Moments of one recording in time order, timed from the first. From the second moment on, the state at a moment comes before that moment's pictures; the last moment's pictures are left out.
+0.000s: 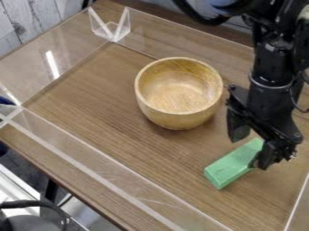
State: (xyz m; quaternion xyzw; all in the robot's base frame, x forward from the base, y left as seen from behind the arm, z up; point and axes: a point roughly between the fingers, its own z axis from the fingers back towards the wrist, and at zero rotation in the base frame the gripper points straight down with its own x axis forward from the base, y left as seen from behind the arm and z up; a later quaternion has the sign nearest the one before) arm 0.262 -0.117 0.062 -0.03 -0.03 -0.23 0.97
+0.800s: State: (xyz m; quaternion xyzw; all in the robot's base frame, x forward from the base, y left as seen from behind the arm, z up) arm 0.258 -0.114 0.065 -0.03 -0.02 -0.23 0.97
